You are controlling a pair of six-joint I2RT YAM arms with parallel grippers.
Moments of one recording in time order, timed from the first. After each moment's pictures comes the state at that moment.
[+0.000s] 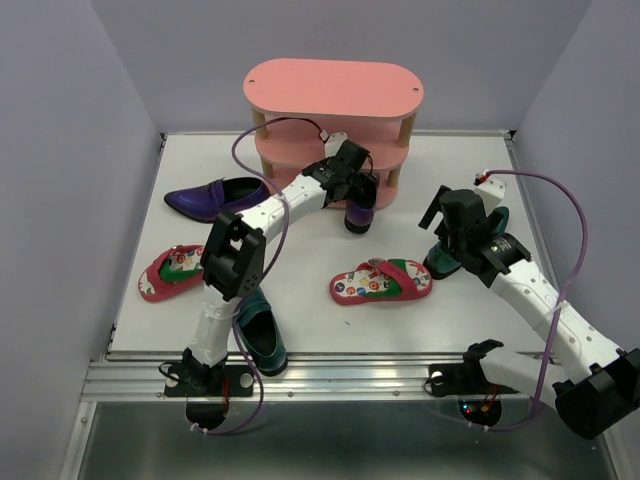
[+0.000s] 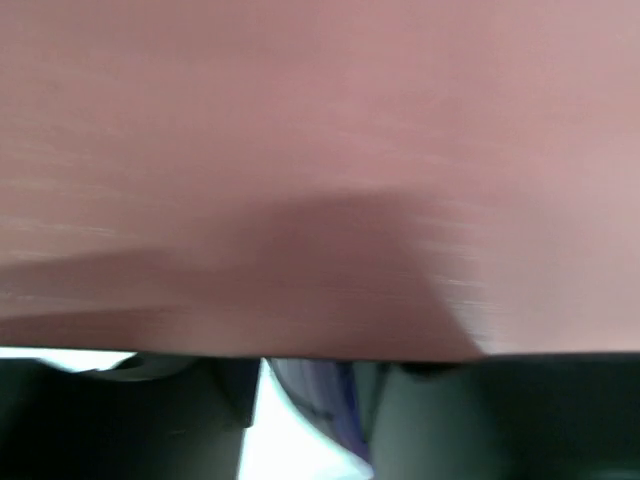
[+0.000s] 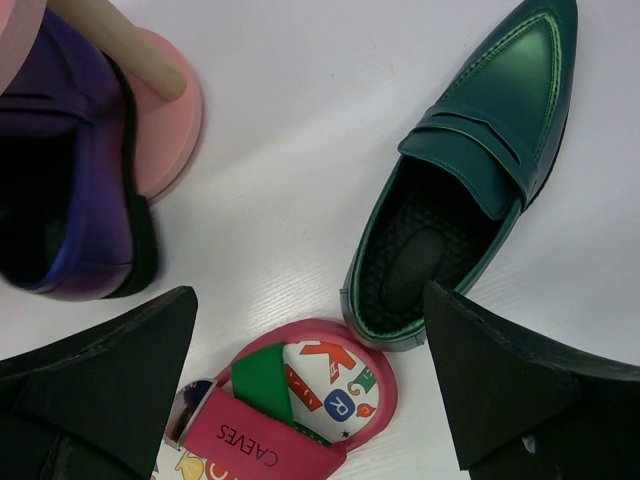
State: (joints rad) left arm -0.70 2.13 1.85 -0.52 -0.35 -0.73; right arm 0.45 1.04 0.96 -0.58 0.63 0.68
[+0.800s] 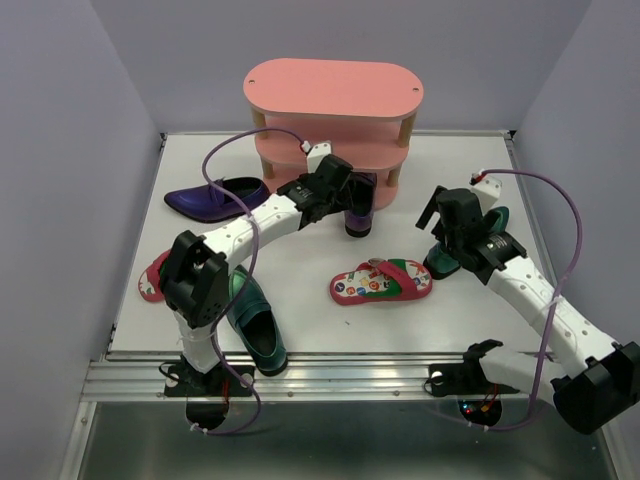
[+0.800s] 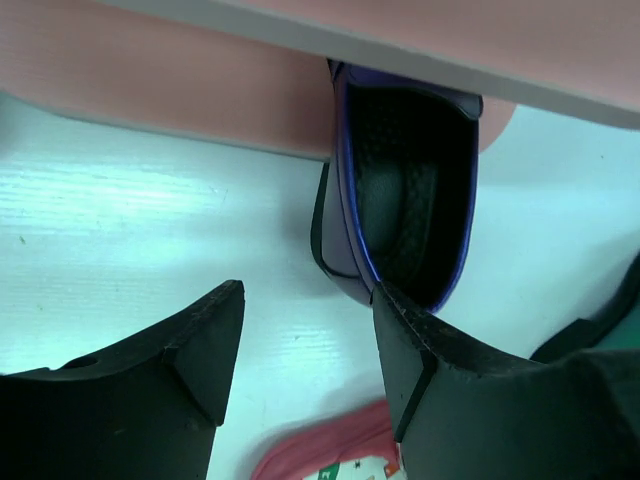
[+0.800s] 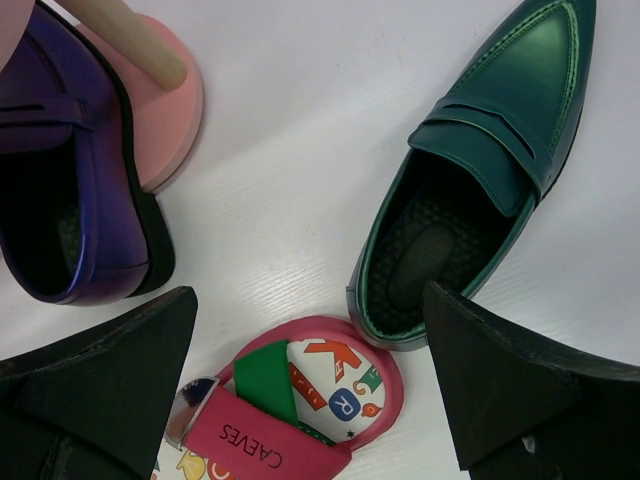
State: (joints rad) left arm -0.73 1.84 1.52 -0.45 -0.38 -0.73; right arm 0.45 1.07 0.96 -0.57 0.62 0.69
